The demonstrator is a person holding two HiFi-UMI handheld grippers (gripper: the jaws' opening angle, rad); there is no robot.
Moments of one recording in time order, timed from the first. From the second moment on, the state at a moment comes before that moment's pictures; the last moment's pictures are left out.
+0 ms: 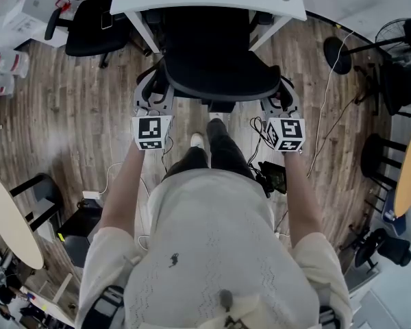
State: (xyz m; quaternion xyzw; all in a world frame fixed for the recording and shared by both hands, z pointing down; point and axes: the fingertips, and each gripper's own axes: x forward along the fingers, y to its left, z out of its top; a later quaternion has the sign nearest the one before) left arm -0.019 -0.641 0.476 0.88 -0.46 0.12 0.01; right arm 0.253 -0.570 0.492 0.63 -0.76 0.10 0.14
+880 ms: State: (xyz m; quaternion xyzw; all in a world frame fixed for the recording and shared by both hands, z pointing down) left arm -0.015 -0.547 0.417 0.89 -0.44 0.05 0.04; right arm 0.184 -0.485 0.422 0.62 -0.77 0.11 0.06
